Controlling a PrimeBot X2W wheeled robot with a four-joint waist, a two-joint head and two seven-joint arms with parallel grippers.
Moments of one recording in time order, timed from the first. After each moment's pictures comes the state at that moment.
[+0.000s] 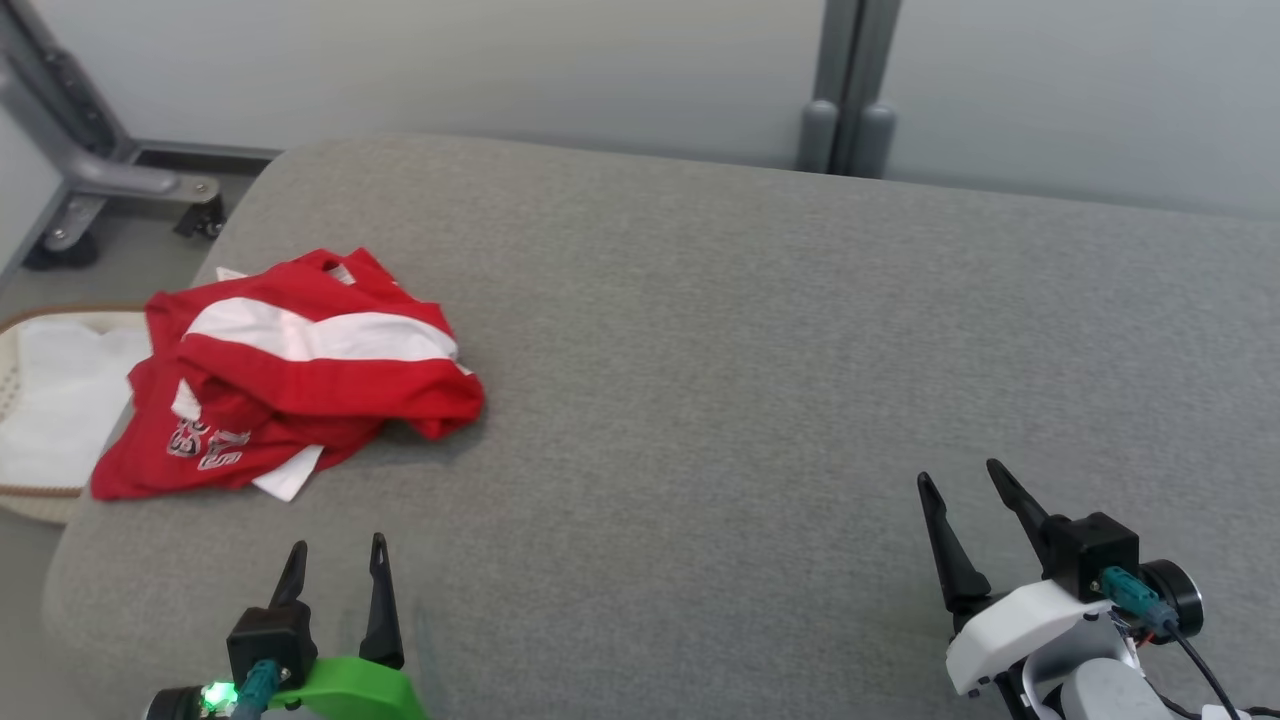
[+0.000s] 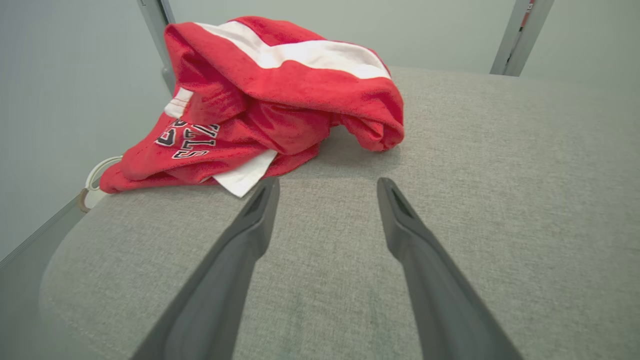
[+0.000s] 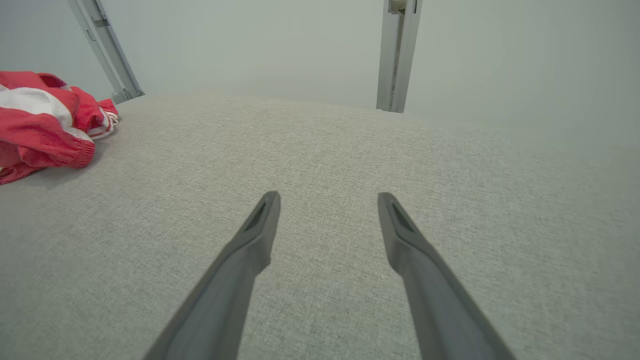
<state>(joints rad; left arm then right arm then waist) -0.04 0.05 -0.05 0.41 -0.12 -0.02 -0.26 -0.12 -0.05 0.03 0.36 0.10 0.13 -0.26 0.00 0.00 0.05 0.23</state>
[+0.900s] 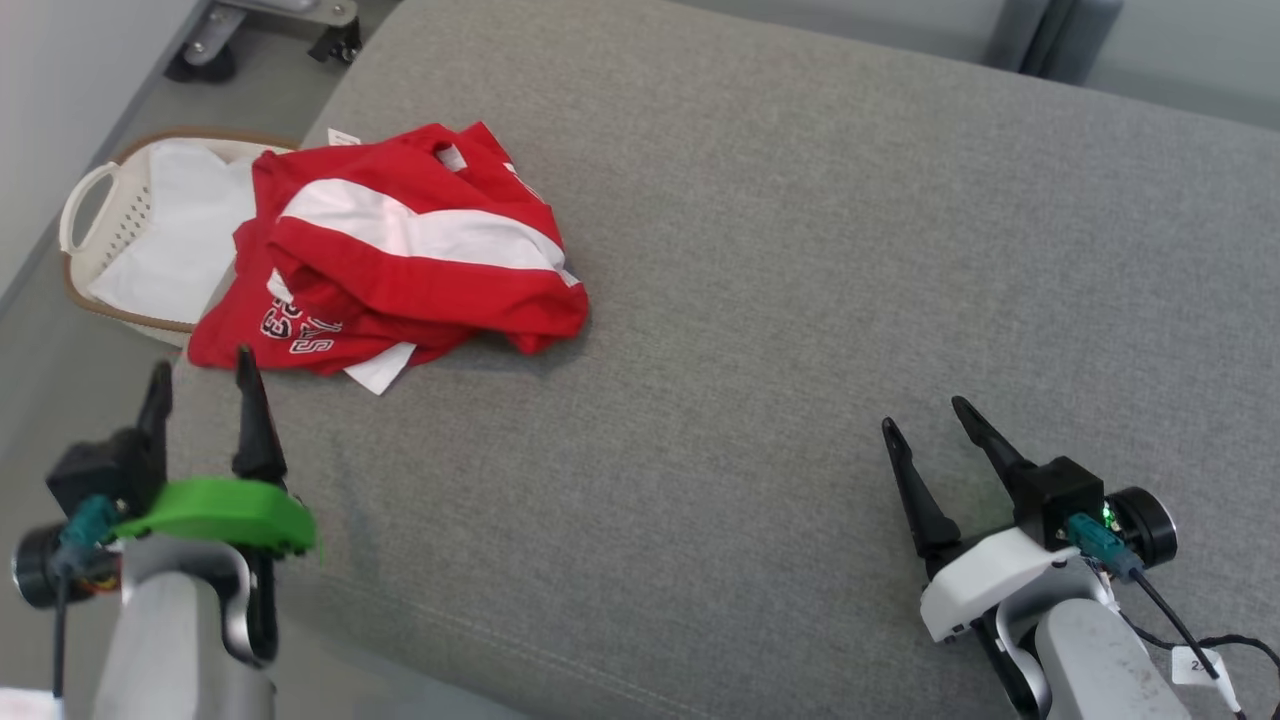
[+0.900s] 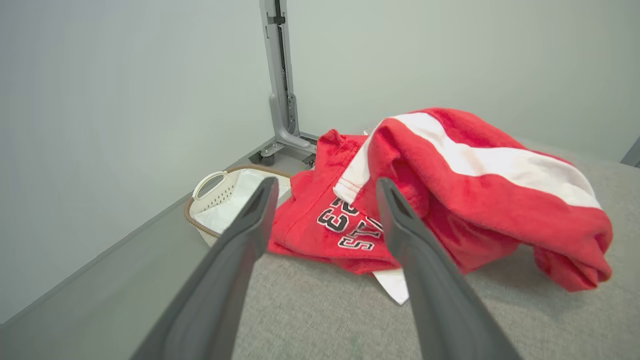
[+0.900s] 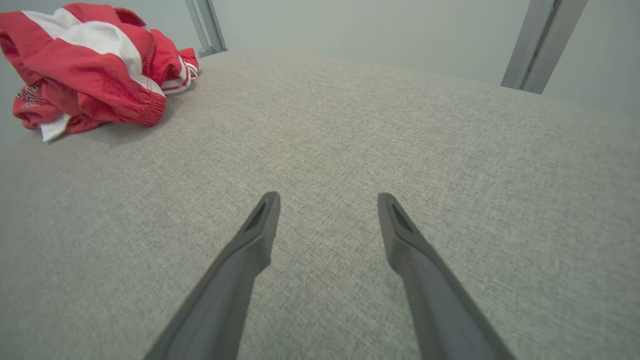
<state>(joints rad) -0.32 0.08 0.14 0.48 -0.19 -0.12 -0.26 -0.21 -0.05 0.08 0.36 0.04 0.13 -0.26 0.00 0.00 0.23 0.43</state>
